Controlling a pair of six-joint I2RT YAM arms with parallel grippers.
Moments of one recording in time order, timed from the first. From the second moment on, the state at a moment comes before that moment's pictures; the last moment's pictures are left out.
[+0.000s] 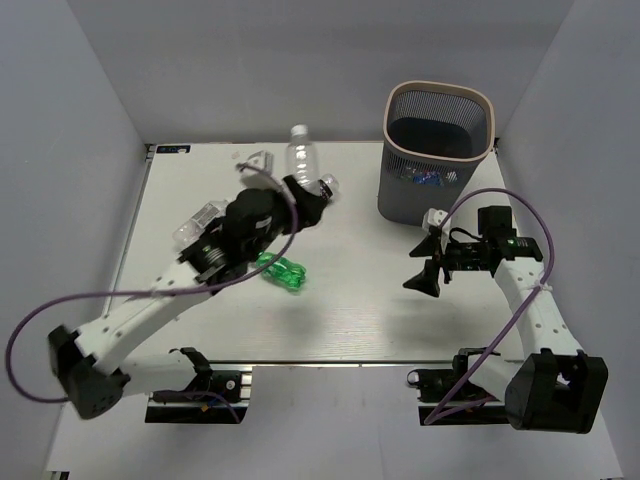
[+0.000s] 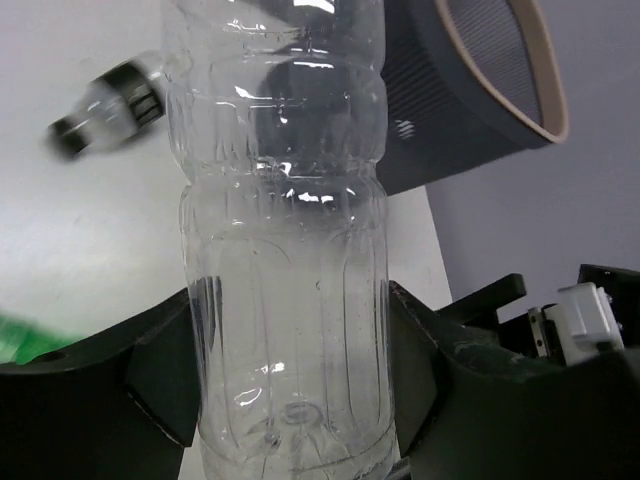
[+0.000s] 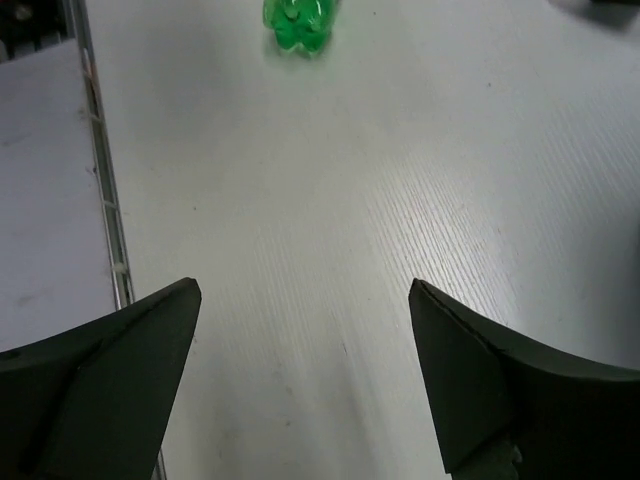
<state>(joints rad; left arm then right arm) -0.82 1.06 1.10 -0.33 -0.38 -0.83 -0.01 1.10 0.87 -0.88 -1.13 -0.96</state>
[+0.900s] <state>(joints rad) -0.79 2.42 2.44 0.51 0.05 -0.57 0.11 1.00 0.60 -0.77 -0.86 -0.99</state>
